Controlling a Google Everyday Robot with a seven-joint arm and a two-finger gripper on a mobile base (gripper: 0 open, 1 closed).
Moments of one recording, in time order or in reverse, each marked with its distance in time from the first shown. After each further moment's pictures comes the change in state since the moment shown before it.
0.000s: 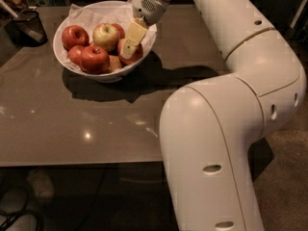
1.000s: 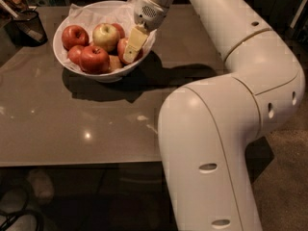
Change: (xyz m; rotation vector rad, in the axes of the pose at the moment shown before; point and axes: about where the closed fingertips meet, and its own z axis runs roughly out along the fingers) arm 0.011 -0.002 0.014 -0.026 0.028 0.020
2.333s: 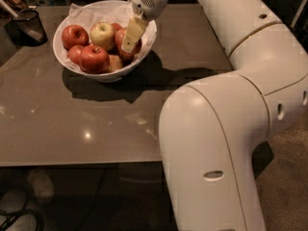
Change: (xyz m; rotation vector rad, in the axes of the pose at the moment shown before) arm -0.016 0.000 -0.026 0.082 -0.029 -0.019
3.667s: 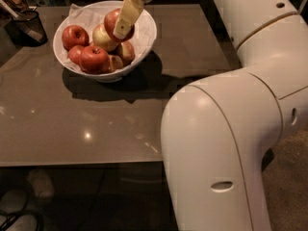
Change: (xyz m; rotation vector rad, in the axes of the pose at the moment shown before) arm -0.034 0.025 -0.047 0.030 -0.089 -0.123
